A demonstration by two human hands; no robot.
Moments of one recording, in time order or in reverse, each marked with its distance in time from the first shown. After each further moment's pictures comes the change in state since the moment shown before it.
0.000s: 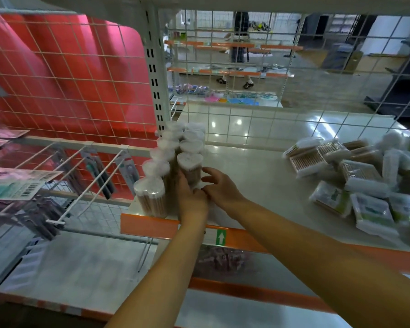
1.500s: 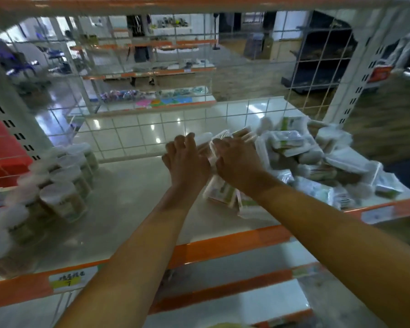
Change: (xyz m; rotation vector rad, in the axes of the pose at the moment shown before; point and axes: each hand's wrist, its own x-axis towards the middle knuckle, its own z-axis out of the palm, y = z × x) left_hand -0.061 0.087 0.197 0.764 -0.286 0.653; right_hand -0.052 0.055 -0.248 -1.031 0.509 -0.253
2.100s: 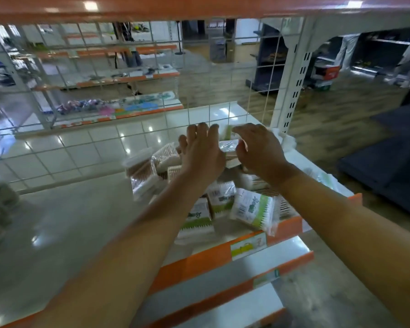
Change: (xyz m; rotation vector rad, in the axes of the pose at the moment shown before) left_hand 0.017 0.144 0.061 0.120 -0.105 0.439; right_hand -0.028 0.164 -0.046 0.015 0.190 0.152
